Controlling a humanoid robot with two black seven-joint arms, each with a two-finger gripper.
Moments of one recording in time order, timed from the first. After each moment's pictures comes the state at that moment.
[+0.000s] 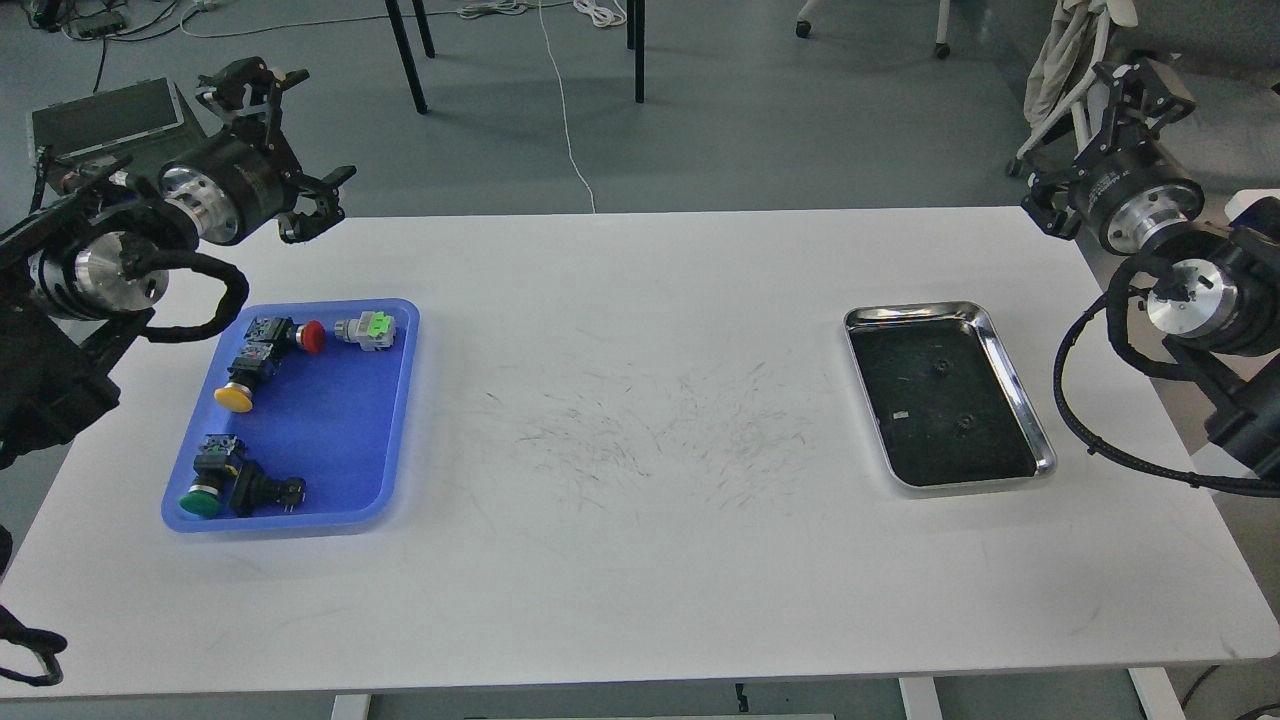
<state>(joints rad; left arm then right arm) -0.99 0.48 -0.51 -0.61 -0.10 -0.31 0.00 0.88 -0.52 0.61 0.73 0.04 0.04 0.19</state>
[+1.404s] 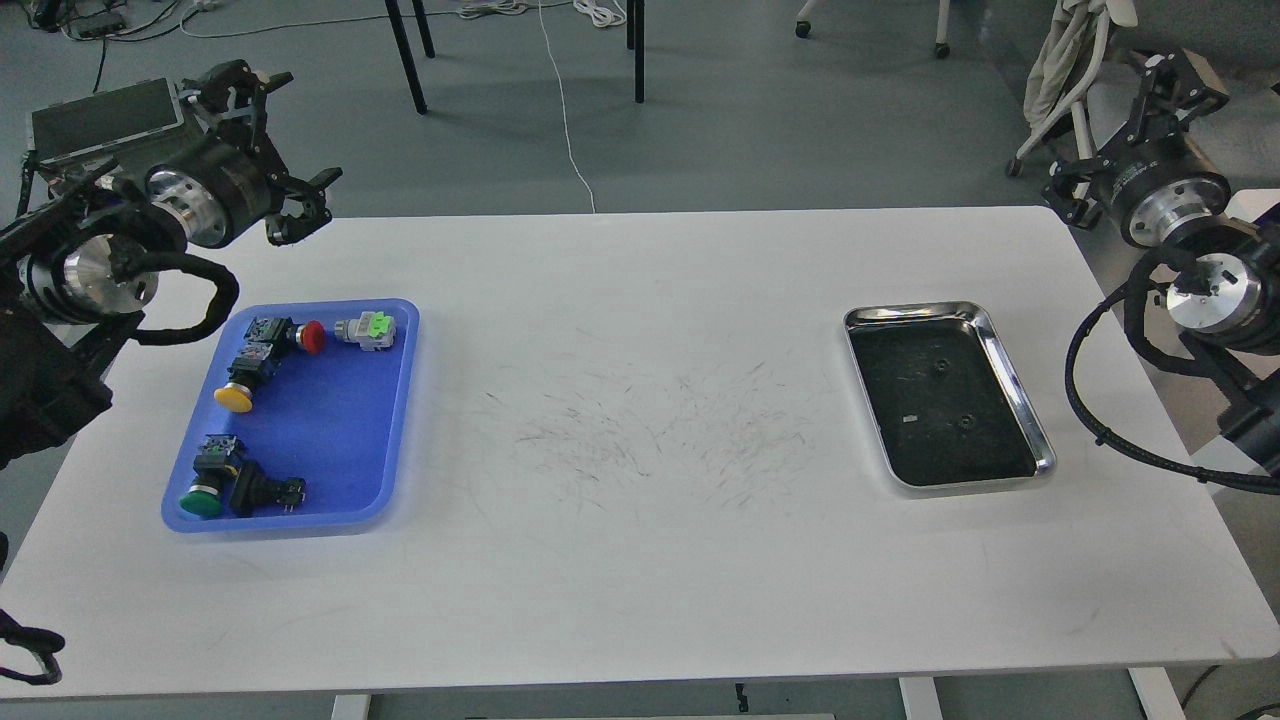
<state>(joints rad) -0.98 0.49 -0.51 -0.59 -0.11 -0.31 0.00 0.87 -0.53 0.68 0.72 0.04 0.05 0.19</state>
